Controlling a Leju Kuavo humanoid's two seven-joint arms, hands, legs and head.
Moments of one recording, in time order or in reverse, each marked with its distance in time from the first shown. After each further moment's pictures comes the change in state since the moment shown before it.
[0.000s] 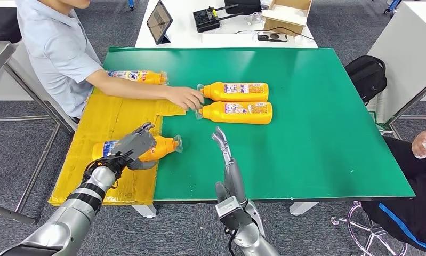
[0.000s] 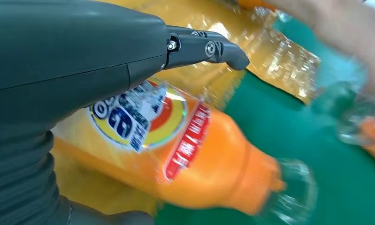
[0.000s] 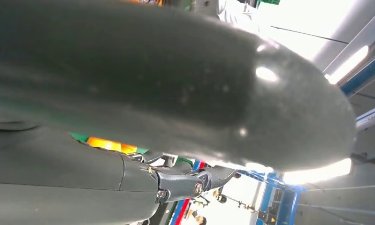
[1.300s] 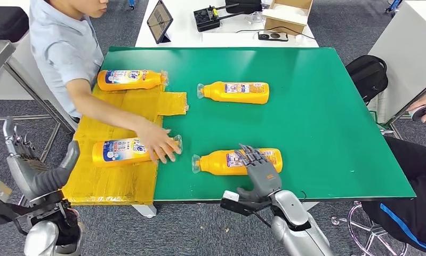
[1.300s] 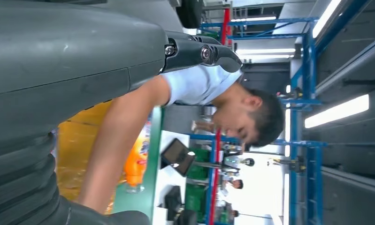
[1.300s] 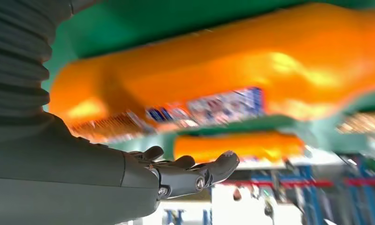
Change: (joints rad) left arm 0.614 -0.111 0.199 -1.138 0.698 0.413 -0.165; right arm -0.075 -0.236 -0.159 0.172 0.932 0.049 0.518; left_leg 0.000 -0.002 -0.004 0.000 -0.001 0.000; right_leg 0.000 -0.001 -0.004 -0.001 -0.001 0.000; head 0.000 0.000
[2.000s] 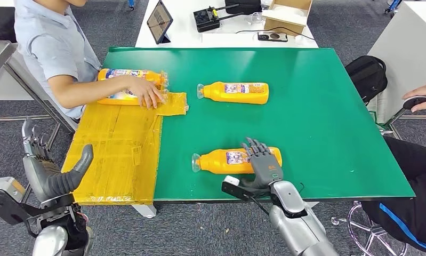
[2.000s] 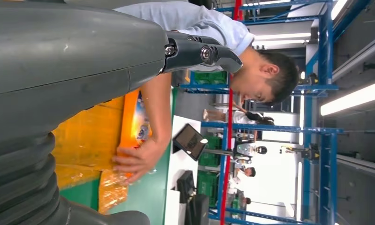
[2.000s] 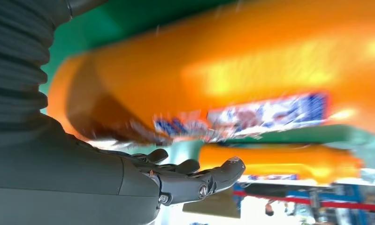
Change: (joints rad) left arm 0.034 -0.007 -0.077 -0.030 -0.026 0.025 0.055; right arm -0.124 0.021 -0.025 0.181 0.100 -0.008 0.144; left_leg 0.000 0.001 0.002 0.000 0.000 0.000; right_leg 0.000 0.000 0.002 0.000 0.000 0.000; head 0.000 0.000
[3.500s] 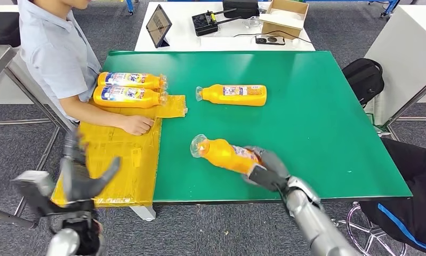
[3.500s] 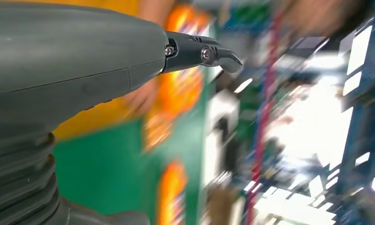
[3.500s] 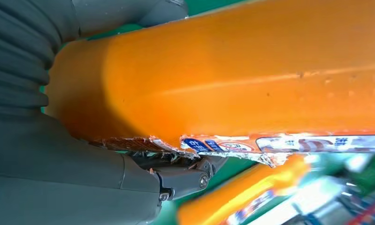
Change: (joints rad) left arm 0.029 -0.006 -0.078 0.110 0.090 -0.160 0.090; right arm -0.016 -0.025 -0.100 0.062 -0.675 0.390 -0.462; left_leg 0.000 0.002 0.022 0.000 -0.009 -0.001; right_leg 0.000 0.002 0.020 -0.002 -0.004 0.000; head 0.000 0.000
